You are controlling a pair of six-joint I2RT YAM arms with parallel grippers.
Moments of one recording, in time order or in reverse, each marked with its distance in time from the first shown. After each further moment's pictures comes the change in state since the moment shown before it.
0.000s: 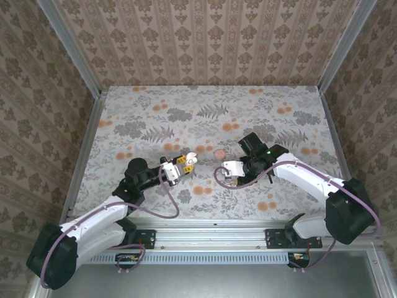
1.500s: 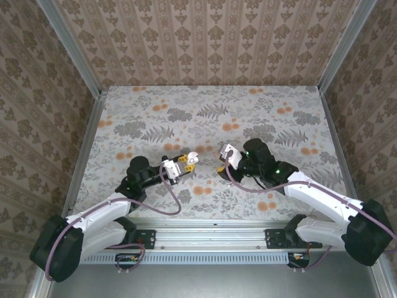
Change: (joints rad) left arm 0.019 0.085 0.000 0.086 0.051 -0.034; right arm 0.097 -0.226 -0.164 0.492 -0.040 0.814
